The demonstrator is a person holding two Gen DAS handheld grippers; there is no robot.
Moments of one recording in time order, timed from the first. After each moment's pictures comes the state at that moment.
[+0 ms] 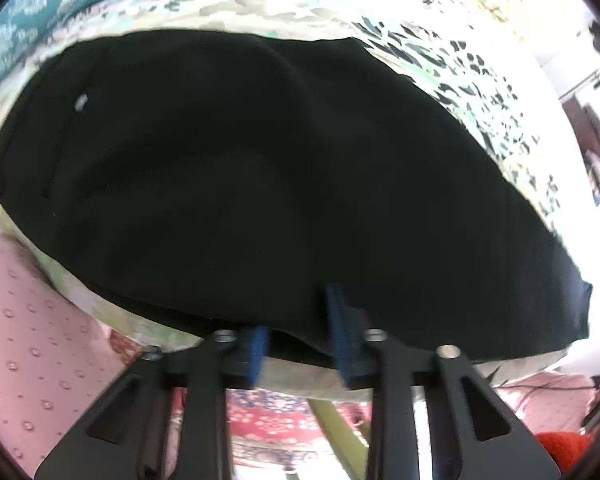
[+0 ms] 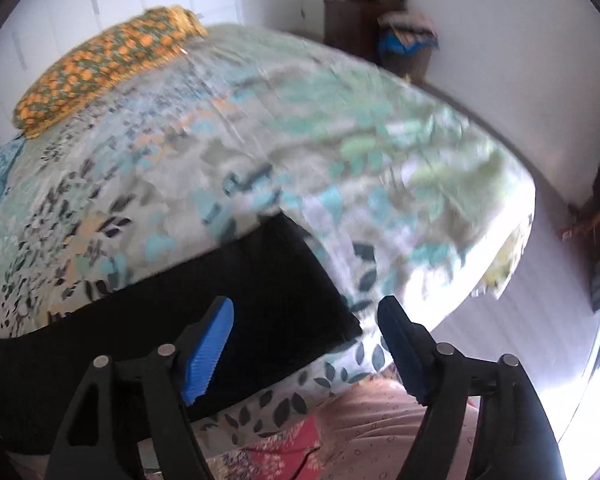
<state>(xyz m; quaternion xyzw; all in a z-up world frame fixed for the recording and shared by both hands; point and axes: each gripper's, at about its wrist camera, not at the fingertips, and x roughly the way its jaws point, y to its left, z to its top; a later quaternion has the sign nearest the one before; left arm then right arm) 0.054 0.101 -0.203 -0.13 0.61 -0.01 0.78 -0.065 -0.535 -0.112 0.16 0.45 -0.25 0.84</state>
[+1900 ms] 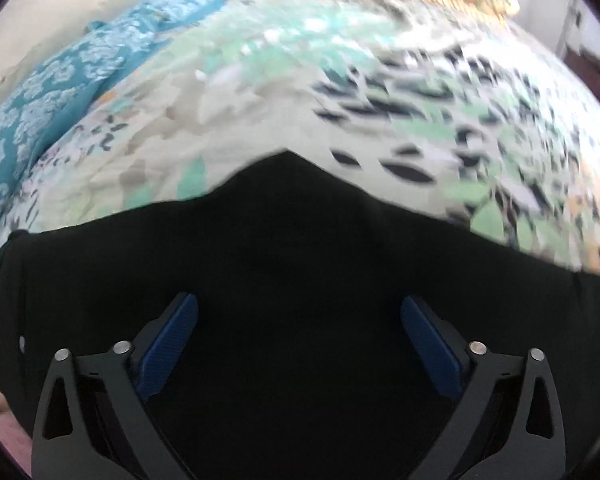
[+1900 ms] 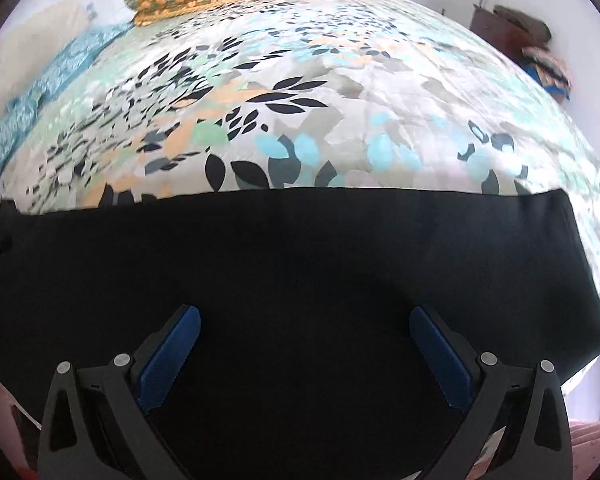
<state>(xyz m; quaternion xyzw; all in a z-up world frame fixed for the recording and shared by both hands) 0.164 0.061 -0.225 0.03 0.51 0.01 0.86 0.019 -0.399 -0.224 0.06 0.51 -0.10 0.85</state>
